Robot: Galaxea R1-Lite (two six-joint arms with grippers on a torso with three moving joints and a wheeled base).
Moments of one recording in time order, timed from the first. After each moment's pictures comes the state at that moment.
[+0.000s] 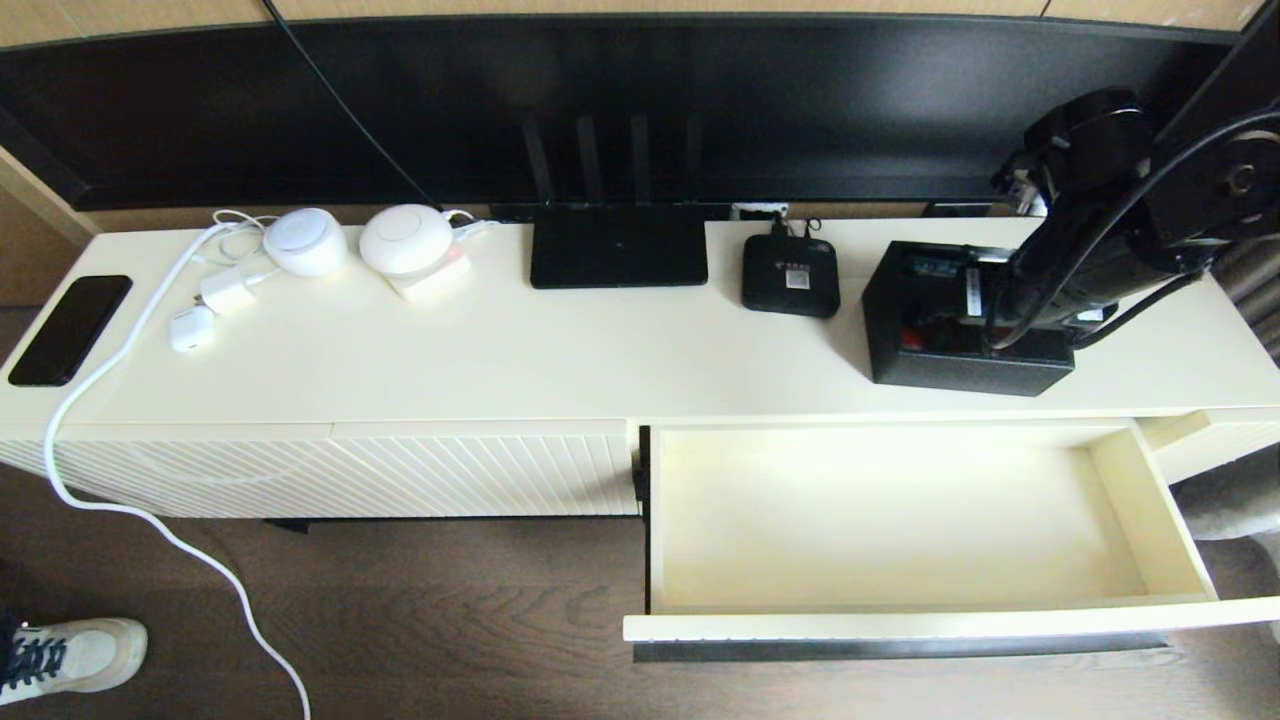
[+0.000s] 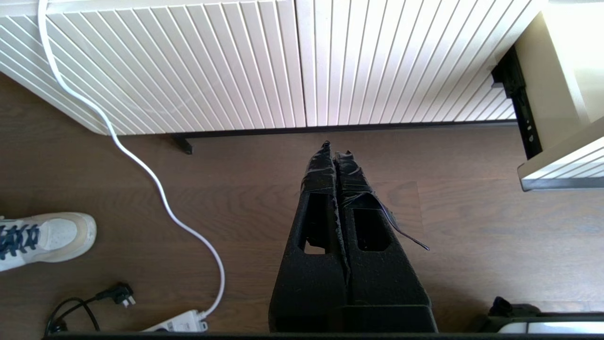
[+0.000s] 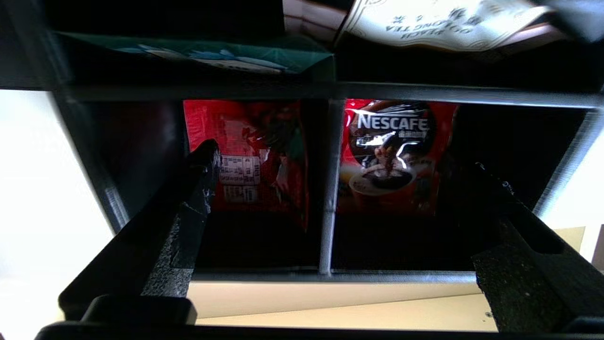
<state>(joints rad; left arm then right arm) 0.00 0.00 0.00 0.00 0.00 0.04 0.17 1.96 -1.92 0.63 -0.20 0.25</state>
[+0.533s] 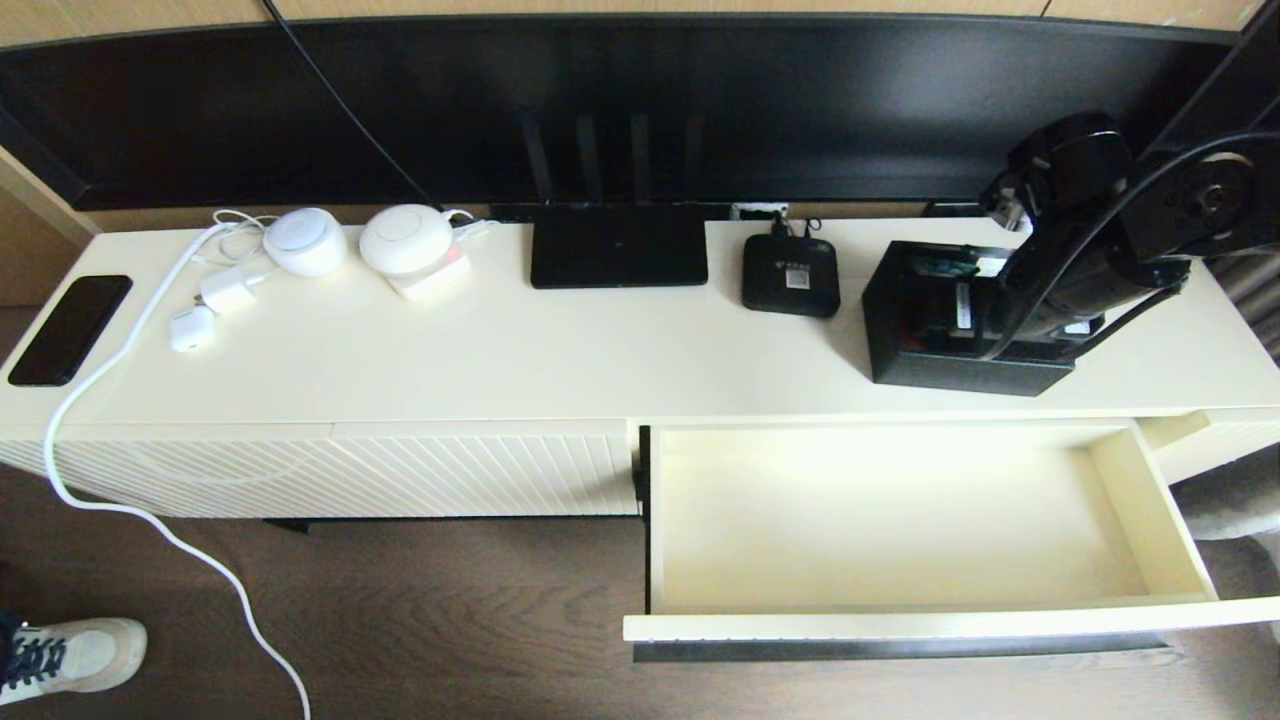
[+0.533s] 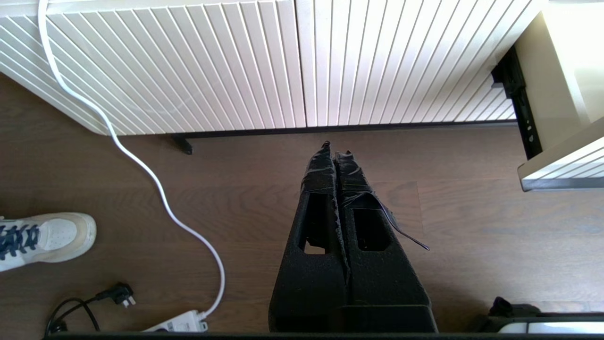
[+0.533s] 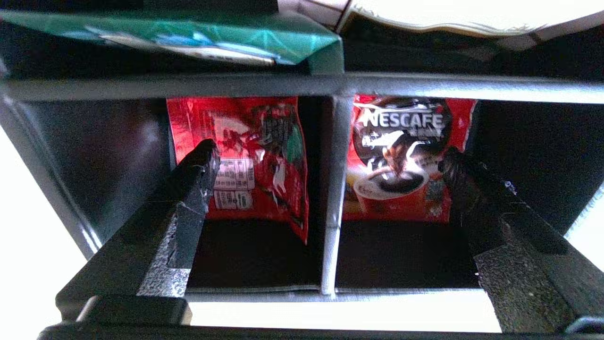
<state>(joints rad) 0.00 0.00 0.00 0.00 0.00 0.04 0.17 1.98 -1.90 0.62 -0.20 0.26</state>
